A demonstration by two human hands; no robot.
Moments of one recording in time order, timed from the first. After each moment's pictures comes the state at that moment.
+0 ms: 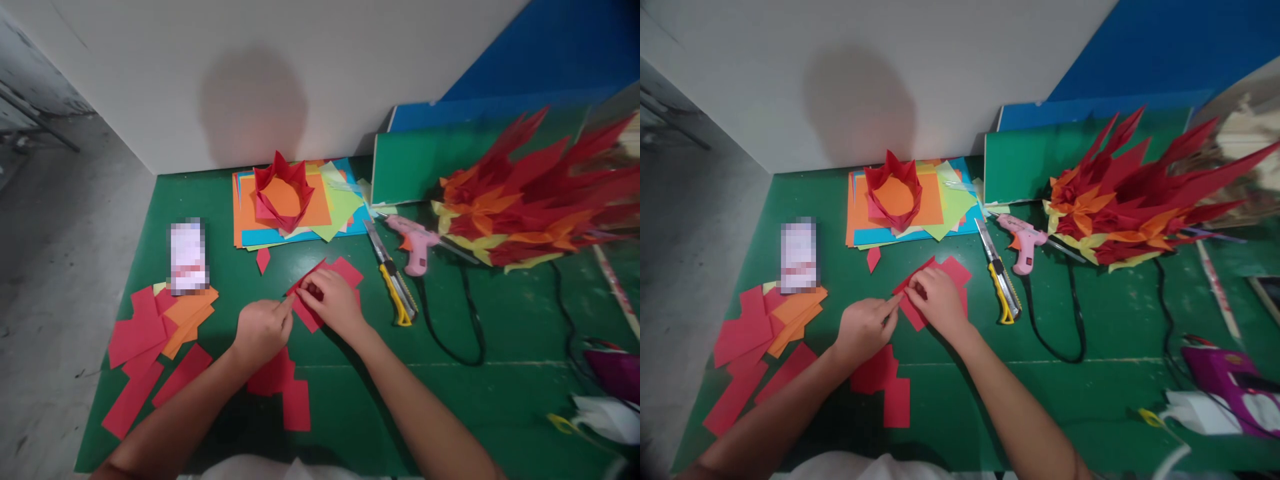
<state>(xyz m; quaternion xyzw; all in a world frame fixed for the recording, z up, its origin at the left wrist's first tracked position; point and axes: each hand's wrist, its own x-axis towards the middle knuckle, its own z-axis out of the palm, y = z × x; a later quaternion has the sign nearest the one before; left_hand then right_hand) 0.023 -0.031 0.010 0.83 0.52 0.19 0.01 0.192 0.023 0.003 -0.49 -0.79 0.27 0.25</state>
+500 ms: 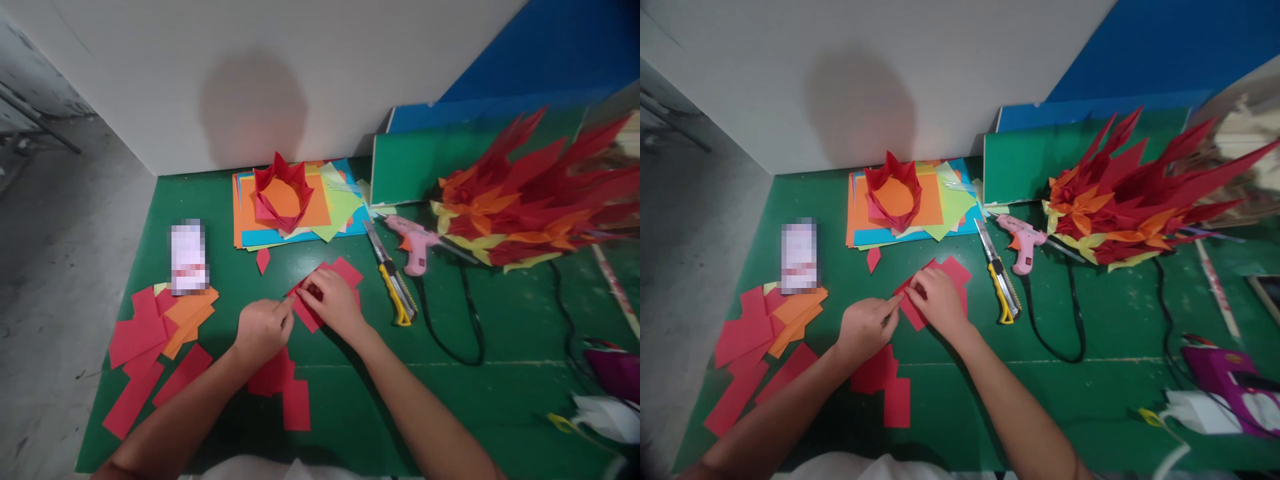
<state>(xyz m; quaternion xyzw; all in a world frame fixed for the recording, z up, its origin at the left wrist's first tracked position) 0.024 -0.029 0.010 0.82 0.53 0.22 0.01 0.192 0.023 0.003 -0.49 -0.79 0.28 0.24</state>
